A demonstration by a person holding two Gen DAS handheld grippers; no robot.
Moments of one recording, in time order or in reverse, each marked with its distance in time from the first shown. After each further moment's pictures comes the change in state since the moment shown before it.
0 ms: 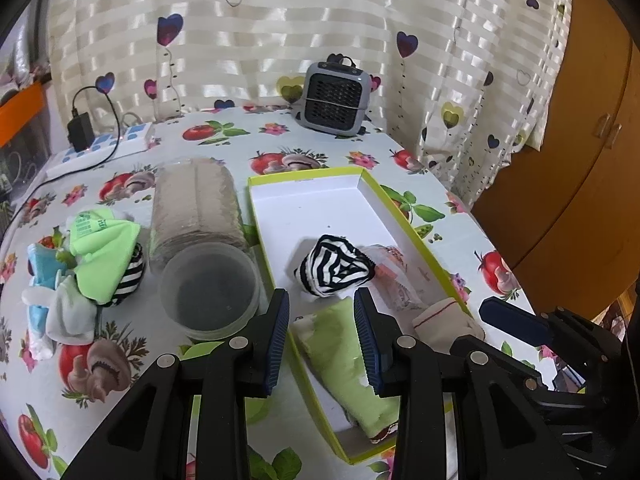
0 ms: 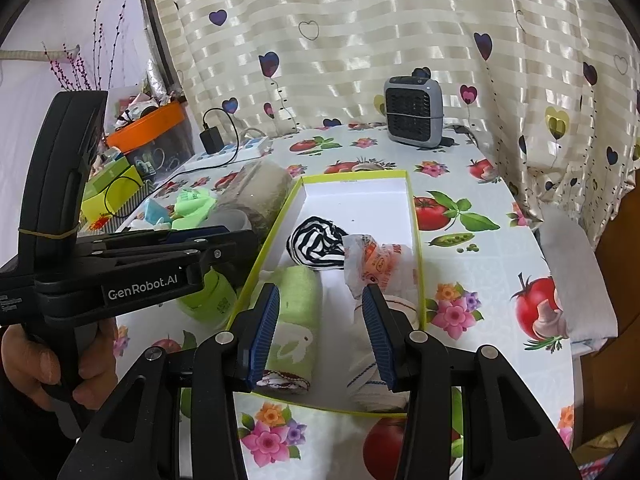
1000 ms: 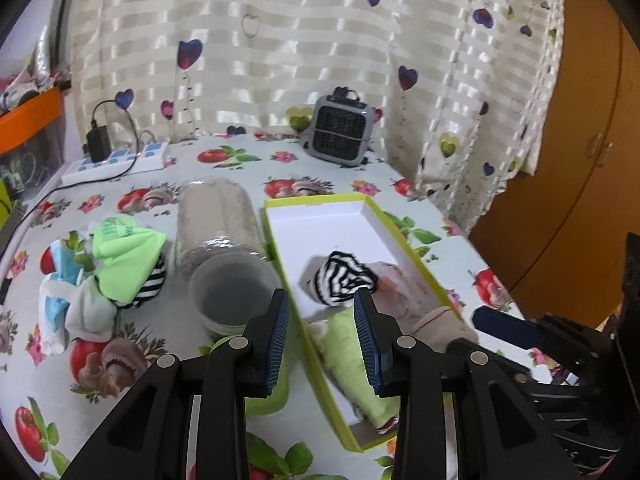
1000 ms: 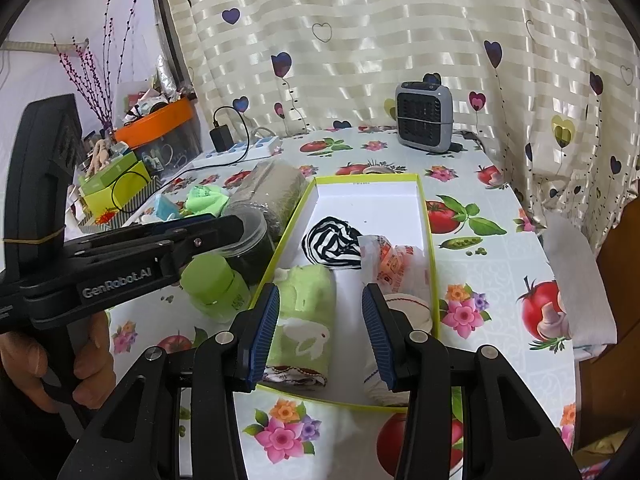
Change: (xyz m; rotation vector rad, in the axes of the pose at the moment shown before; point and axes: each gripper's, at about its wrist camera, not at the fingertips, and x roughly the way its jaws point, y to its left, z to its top) left arm -0.033 0.010 -0.013 -0.020 -0.124 -0.016; right arm -0.004 0.012 0.000 -0.023 -0.002 0.008
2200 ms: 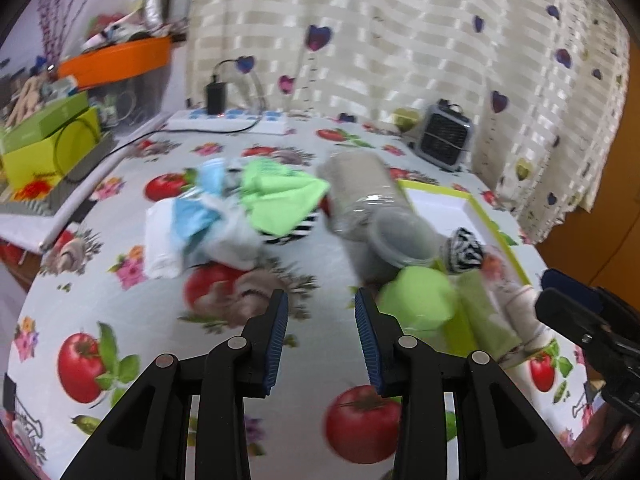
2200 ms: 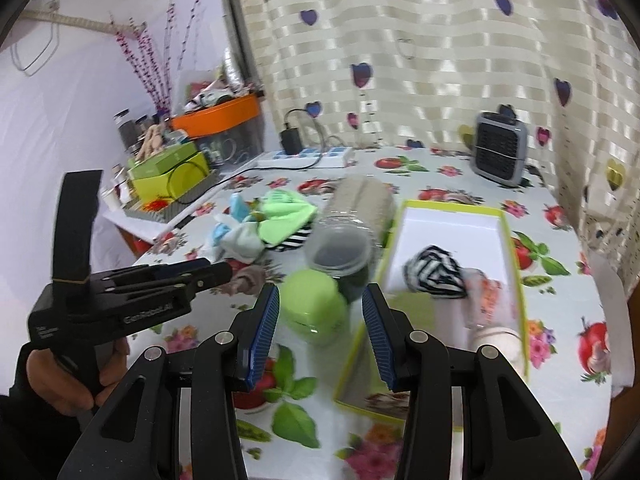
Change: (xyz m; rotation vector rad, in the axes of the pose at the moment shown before) left arm -0.049 0.095 -0.052 -0.181 -0.002 0.199; right arm 0.006 0.077 0.011 -0.135 -0.028 0.155
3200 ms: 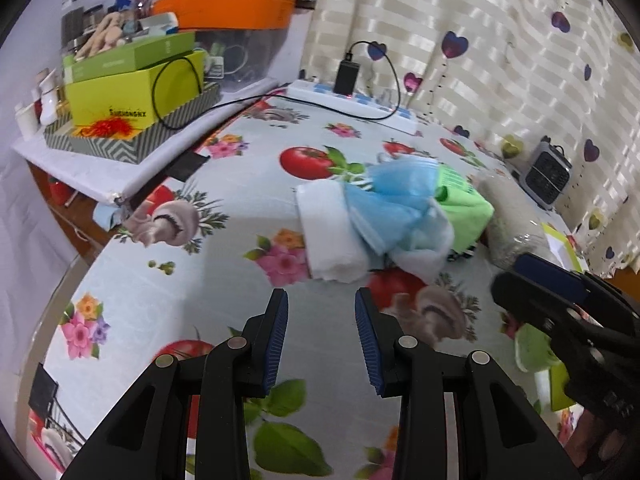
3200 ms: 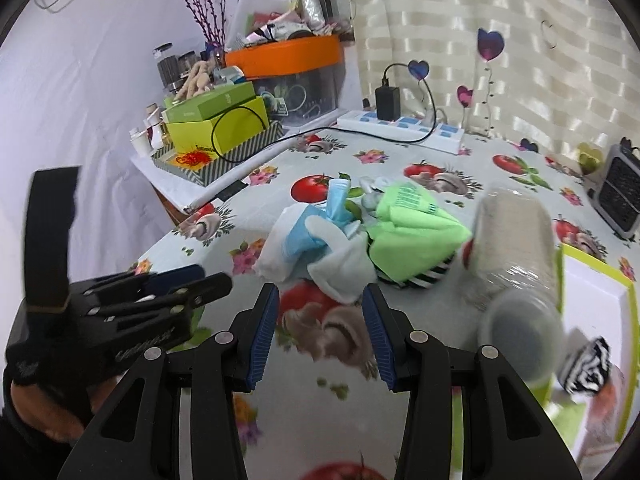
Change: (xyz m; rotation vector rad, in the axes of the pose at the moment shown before) left arm 0.012 0.137 0.002 -0.219 0.043 0.188; right arm 0.148 0.102 0.043 -0.150 0.168 0.126
